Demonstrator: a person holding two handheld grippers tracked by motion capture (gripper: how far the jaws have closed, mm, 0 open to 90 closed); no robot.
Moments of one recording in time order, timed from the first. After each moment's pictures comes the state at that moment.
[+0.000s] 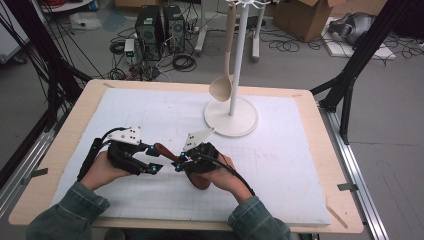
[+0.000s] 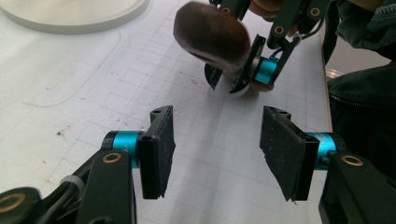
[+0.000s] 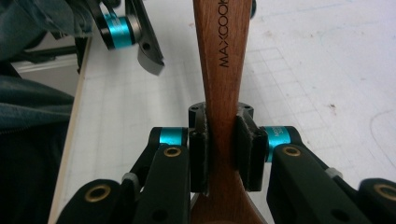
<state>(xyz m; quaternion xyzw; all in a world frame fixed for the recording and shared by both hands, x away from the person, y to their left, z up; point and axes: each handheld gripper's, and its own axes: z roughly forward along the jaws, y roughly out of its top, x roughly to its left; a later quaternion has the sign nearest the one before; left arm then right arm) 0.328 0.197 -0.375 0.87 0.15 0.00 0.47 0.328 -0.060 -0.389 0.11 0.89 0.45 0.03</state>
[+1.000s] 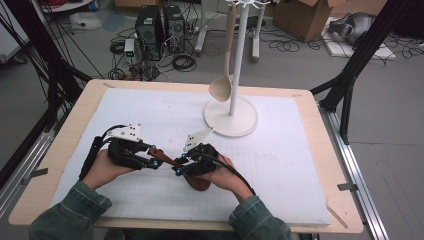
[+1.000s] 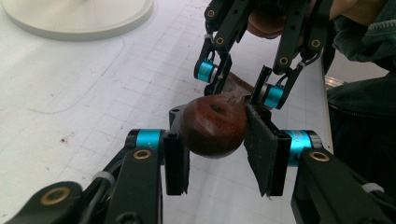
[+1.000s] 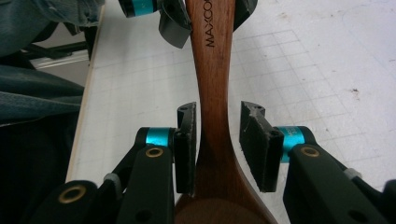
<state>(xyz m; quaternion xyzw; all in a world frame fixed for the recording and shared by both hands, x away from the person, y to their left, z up) 0.332 0.195 -0.372 0.87 0.15 0.00 0.48 0.334 -0.062 -0.399 0.11 0.89 0.44 -0.01</state>
